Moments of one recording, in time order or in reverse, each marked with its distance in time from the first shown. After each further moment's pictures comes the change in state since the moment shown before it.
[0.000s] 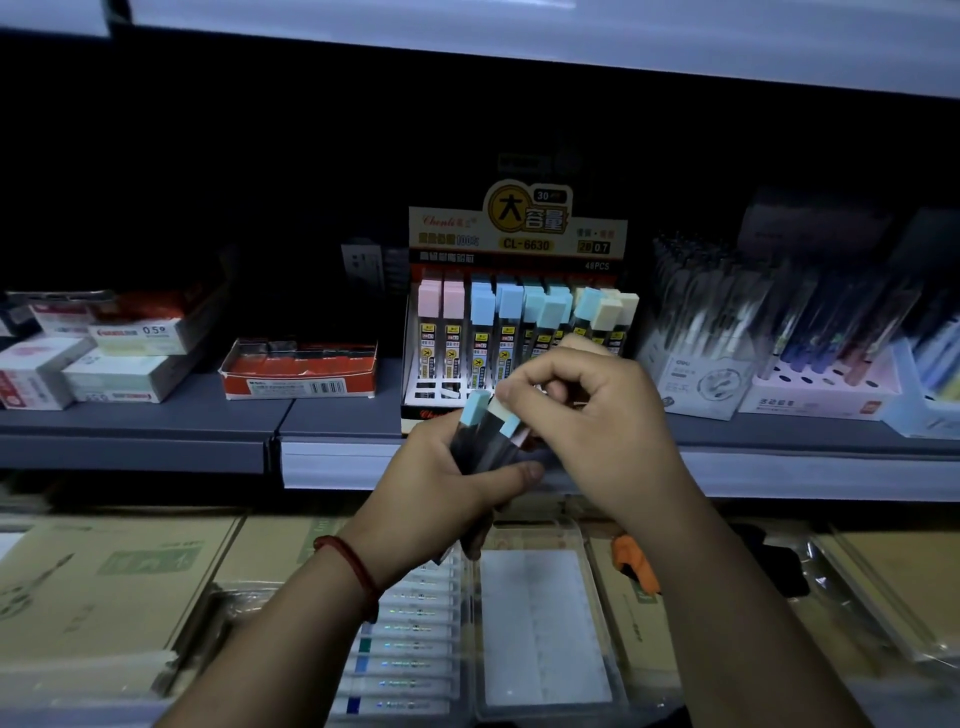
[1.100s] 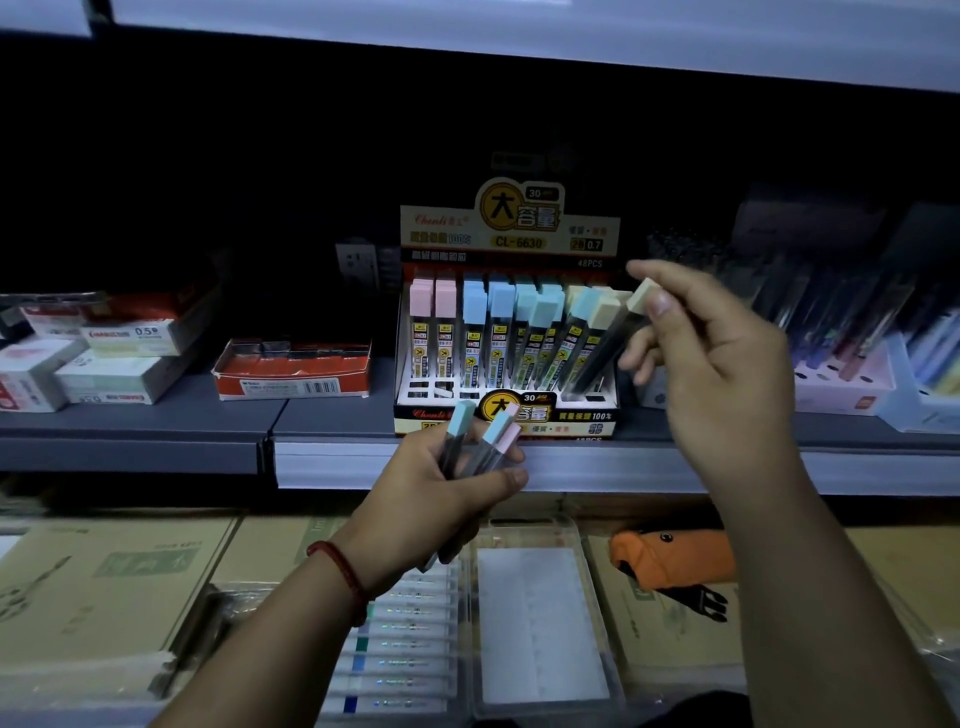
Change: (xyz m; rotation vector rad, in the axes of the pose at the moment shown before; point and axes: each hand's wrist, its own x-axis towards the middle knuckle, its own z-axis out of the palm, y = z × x) left_hand -0.003 -0.012 -0.001 -0.121 -0.014 -0.099; right_hand 0.012 0.023 -0.057 -0.021 0.300 -0.157
